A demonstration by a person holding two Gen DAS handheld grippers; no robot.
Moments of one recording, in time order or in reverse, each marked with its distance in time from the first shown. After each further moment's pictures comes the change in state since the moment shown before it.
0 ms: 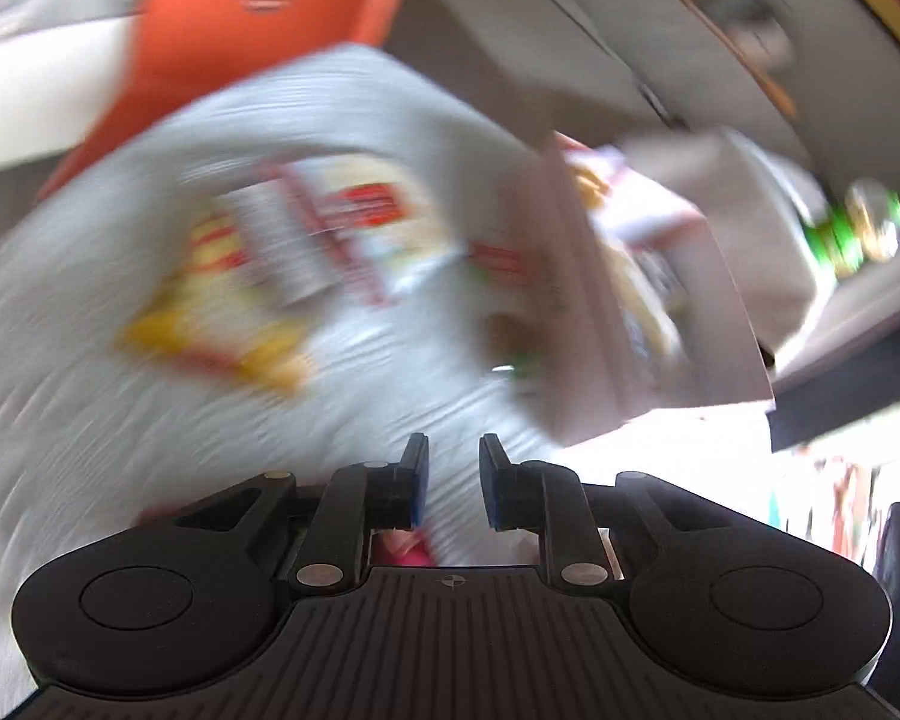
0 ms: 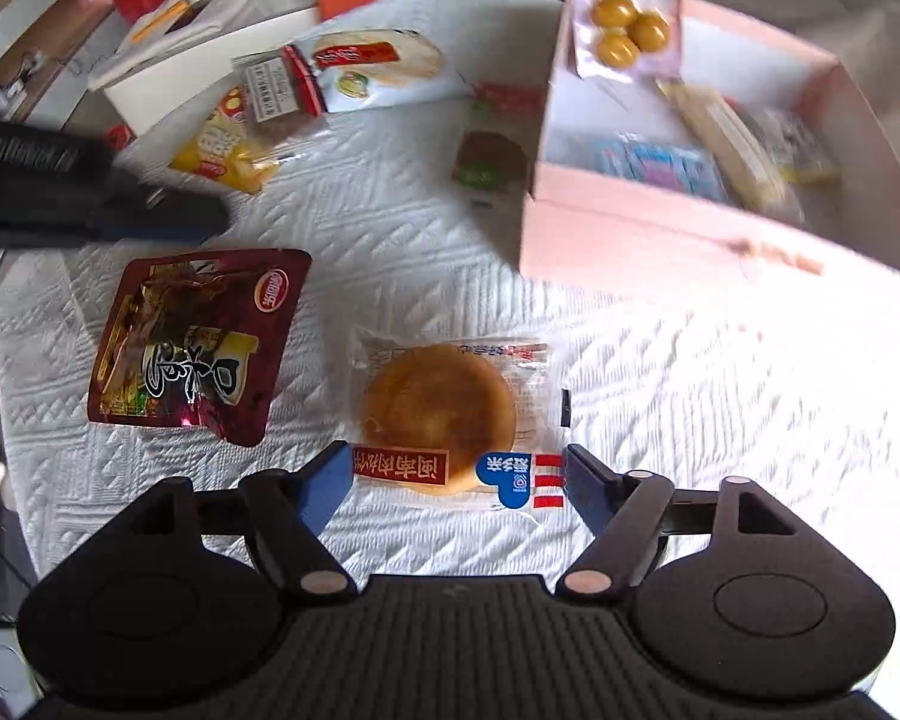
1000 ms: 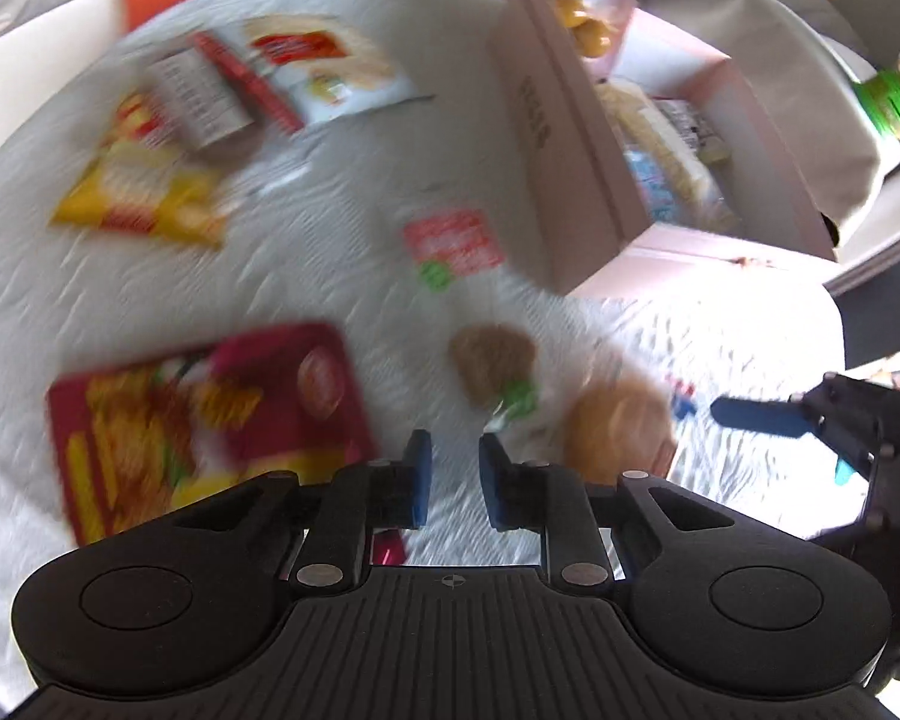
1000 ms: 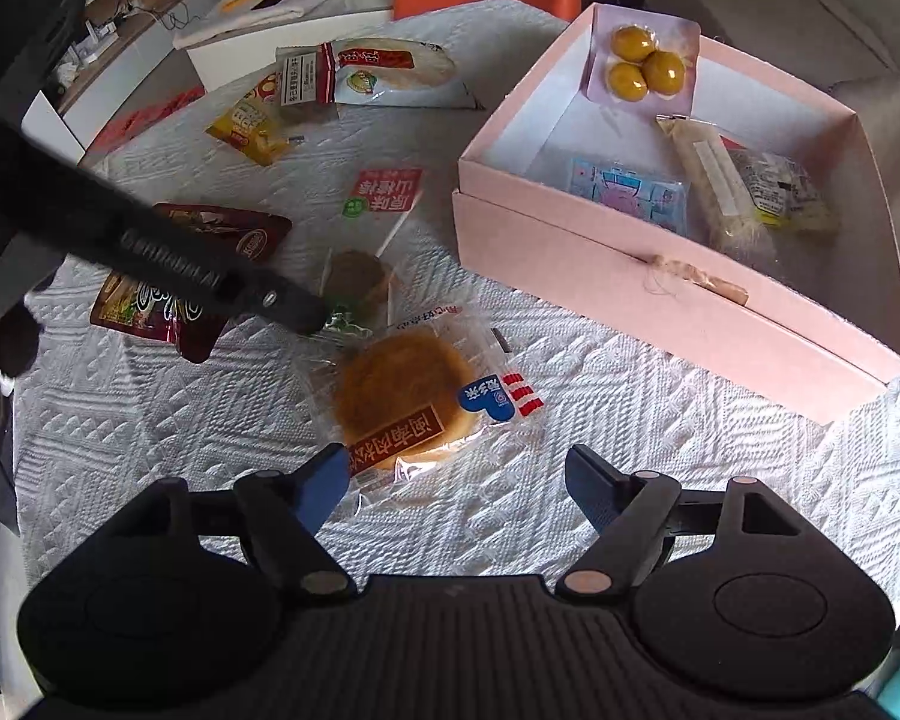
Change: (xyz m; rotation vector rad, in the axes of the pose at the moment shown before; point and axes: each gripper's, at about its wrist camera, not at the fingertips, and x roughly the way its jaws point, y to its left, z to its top) left arm 0.025 -0.045 -0.055 -0.017 0.133 0.188; right arm -0.015 -0.053 -0.011 -0.230 -0.040 0.092
